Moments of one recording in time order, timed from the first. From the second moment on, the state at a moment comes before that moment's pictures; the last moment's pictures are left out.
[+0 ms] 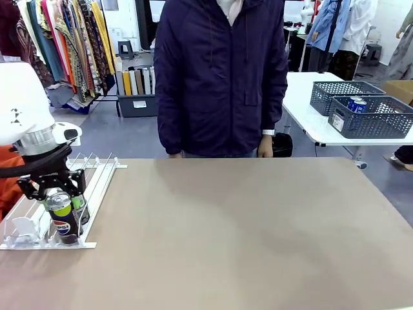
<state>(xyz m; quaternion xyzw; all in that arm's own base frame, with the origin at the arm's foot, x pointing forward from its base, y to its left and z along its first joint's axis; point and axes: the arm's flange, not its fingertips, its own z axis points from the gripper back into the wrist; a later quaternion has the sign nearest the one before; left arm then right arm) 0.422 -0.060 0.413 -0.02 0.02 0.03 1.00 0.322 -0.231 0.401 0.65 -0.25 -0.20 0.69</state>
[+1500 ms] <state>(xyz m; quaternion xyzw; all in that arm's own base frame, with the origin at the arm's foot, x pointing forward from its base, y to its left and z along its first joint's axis) 0.309 -0.026 0.613 0.00 -0.09 0.01 1.00 0.322 -0.230 0.401 0.65 -0.25 -0.20 0.69</state>
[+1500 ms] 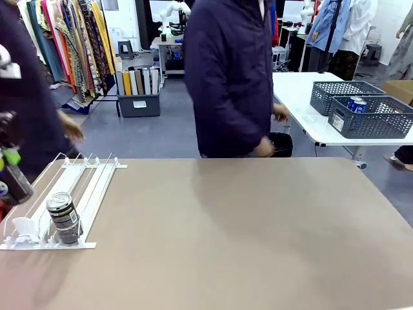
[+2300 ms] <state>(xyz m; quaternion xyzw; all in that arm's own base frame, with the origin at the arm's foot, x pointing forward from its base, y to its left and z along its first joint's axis) 0.302 -0.019 0.620 -0.01 -0.10 0.01 0.99 0.322 -0.230 0.401 0.65 -0.25 -0.20 0.69</state>
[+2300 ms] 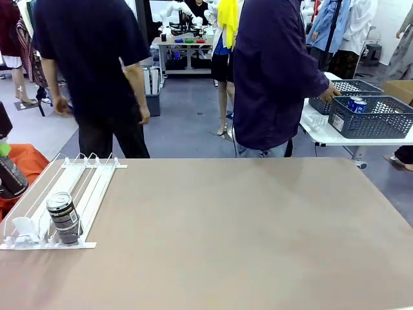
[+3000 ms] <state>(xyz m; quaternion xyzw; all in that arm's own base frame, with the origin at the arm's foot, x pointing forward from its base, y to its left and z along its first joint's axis) 0.361 -0.328 0.583 -0.10 -0.16 -0.12 0.97 0.322 -0.230 0.401 0.65 -0.25 -0.20 0.69</state>
